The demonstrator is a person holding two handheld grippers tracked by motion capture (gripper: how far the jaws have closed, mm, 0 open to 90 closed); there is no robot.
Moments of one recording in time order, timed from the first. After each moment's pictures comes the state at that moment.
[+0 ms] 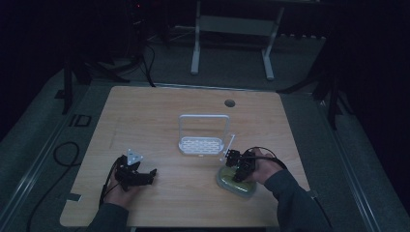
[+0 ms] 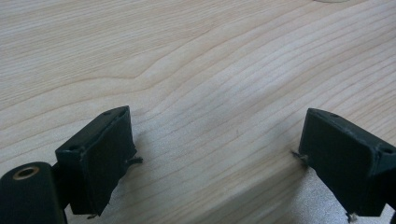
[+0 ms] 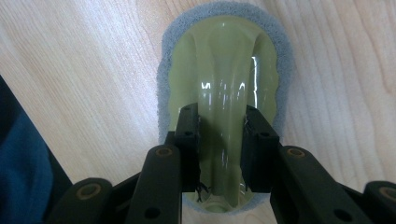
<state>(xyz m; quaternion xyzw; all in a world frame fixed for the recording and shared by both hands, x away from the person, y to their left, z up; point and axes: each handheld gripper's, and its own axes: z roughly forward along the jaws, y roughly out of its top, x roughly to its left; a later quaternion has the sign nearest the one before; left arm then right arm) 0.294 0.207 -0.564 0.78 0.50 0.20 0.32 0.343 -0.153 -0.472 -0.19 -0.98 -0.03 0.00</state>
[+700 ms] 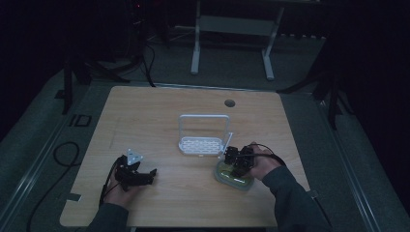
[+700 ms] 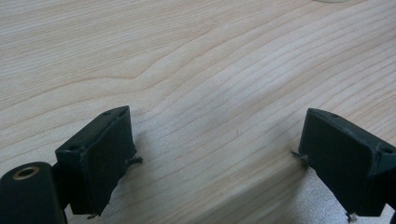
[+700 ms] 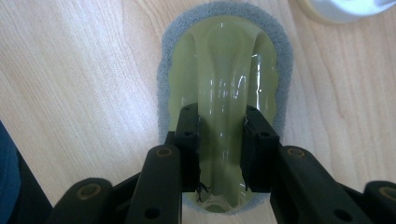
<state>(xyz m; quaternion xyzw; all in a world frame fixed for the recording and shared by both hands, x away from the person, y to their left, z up) 0.294 0.206 -0.564 0.78 0.50 0.20 0.32 0.348 -0.147 -0.464 -0.15 -0.99 -0.04 -0.04</state>
